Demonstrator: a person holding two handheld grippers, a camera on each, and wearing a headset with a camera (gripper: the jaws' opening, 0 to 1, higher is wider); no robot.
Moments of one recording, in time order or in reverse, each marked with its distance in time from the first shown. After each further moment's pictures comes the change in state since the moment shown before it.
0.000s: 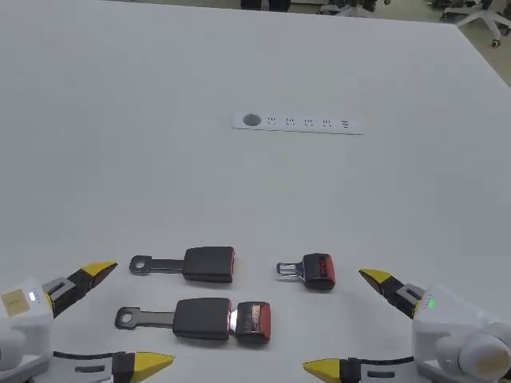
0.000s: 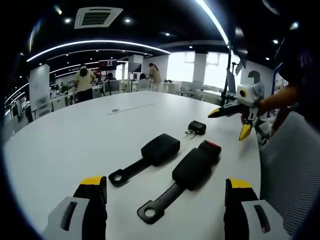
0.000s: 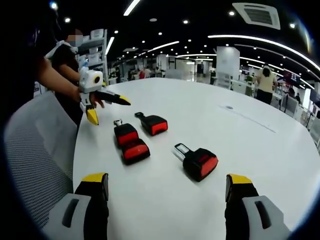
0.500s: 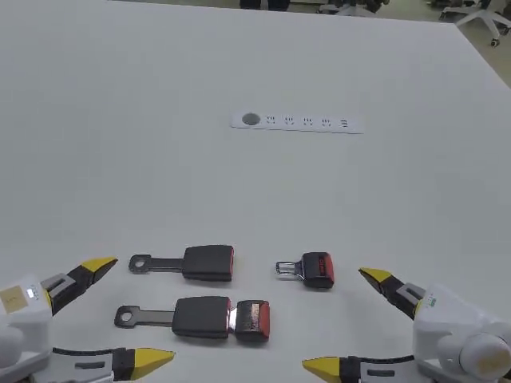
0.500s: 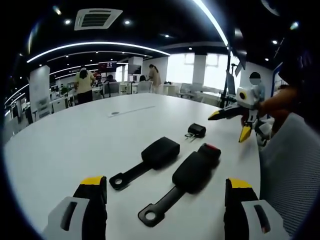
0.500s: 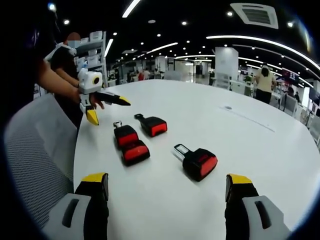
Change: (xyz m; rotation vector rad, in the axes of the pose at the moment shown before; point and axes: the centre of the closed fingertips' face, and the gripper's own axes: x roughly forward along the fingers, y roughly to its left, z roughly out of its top) left arm 0.000 0.002 0.006 0.005 -0.017 0.000; right arm -0.001 -0.001 0.001 0.018 -0.014 -0.005
